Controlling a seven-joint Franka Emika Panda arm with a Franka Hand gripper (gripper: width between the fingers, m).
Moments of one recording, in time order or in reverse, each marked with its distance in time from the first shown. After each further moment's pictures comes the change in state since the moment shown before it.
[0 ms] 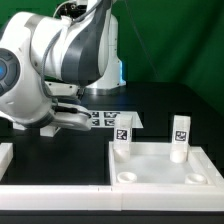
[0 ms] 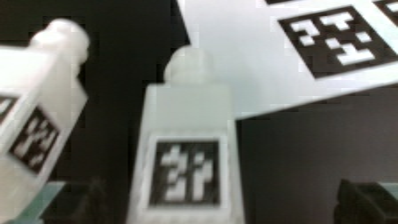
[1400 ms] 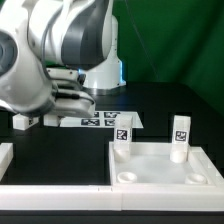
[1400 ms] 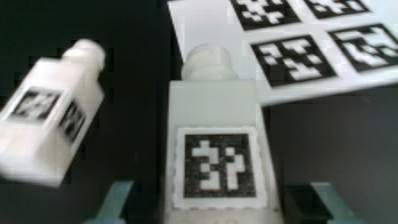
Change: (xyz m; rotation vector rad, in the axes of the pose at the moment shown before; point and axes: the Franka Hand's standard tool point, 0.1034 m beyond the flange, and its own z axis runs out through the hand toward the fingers) arm -0.012 -0.012 -0.074 -0.004 0.021 -0.043
